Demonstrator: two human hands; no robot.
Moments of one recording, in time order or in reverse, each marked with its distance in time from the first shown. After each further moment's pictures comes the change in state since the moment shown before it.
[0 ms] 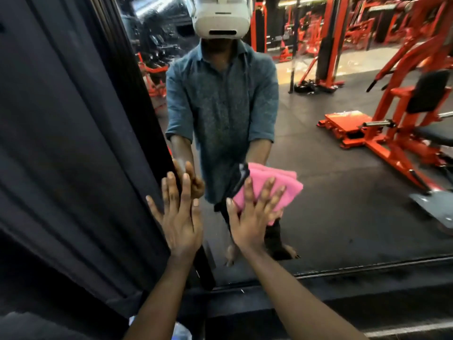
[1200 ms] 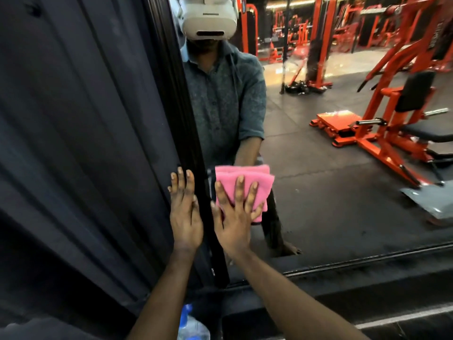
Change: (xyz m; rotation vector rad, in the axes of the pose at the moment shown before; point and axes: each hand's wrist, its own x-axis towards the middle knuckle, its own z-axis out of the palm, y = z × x) left_hand 0.012 -0.064 -0.002 -0.522 -0.125 -0.016; right_hand -0.040 -0.076 0.039 -0.016 -0.081 -0.155
